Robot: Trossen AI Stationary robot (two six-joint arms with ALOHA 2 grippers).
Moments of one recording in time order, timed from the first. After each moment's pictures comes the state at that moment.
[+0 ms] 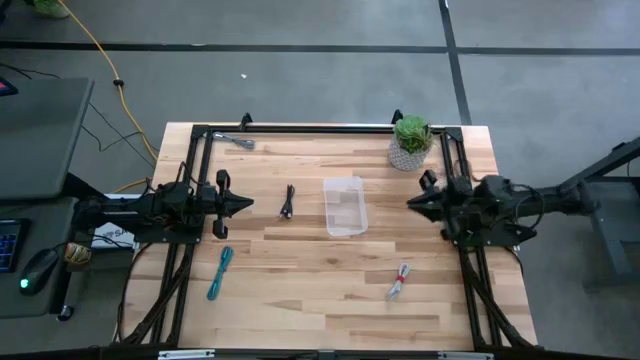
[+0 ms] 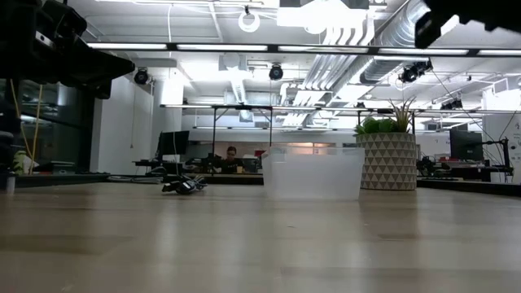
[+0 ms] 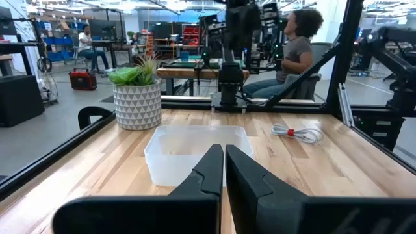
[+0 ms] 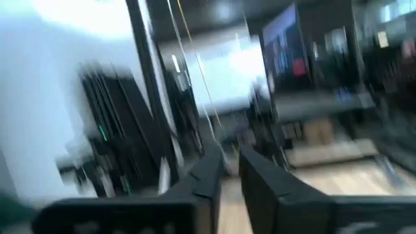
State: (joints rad) left arm 0.15 0.02 0.01 0.01 -0.04 -0.01; right arm 0.12 0.42 0.27 0.35 -0.03 0.19
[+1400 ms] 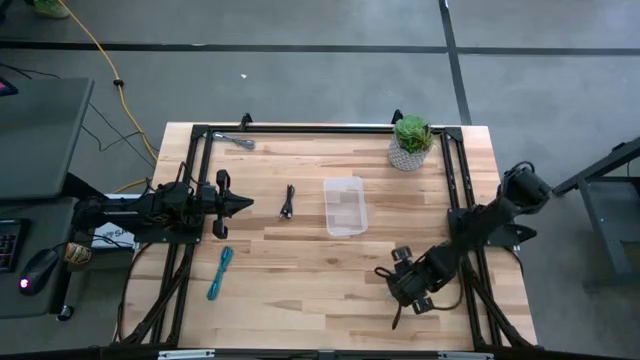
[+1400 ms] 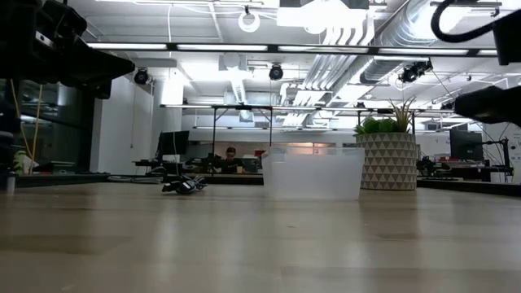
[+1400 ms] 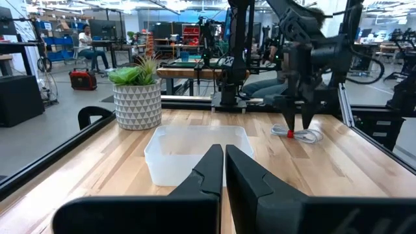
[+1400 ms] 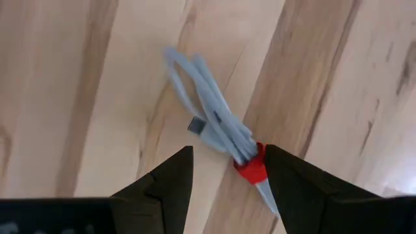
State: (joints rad) left arm 0.15 0.02 0.01 0.01 -0.04 -0.01; right arm 0.69 1.61 0.88 -0.63 0.03 0.36
